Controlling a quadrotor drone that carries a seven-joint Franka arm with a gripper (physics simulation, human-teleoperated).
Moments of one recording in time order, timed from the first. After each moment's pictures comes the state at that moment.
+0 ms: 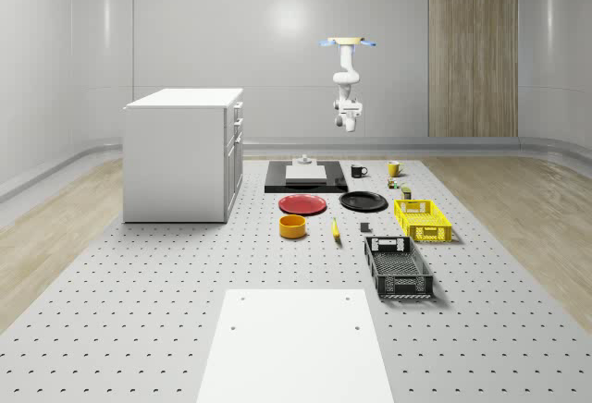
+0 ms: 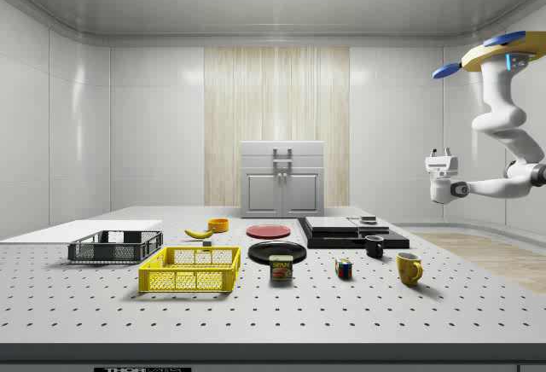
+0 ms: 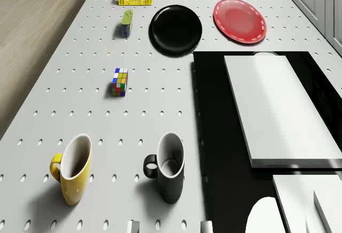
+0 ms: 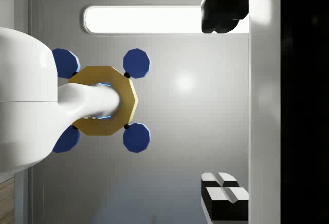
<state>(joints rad) 0.00 -0.79 0.00 -2.34 0.00 1.55 0.79</state>
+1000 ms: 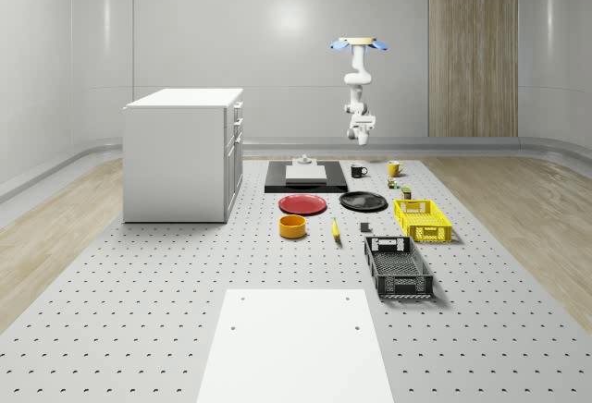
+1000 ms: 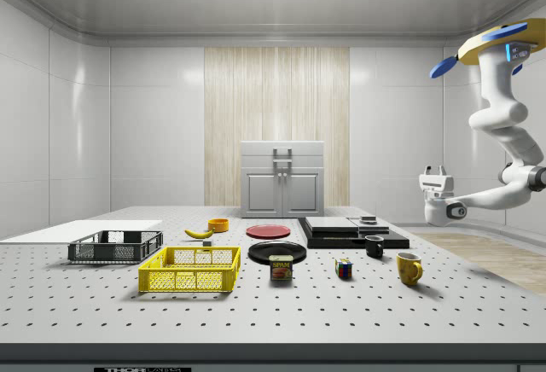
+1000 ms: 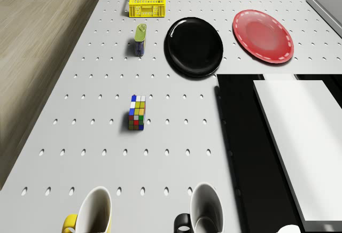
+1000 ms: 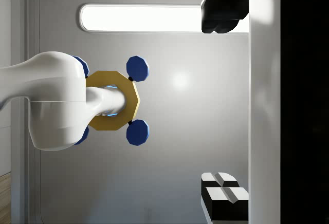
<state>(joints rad) -0.01 -0.70 0.00 -2.05 0.00 1.36 0.78</state>
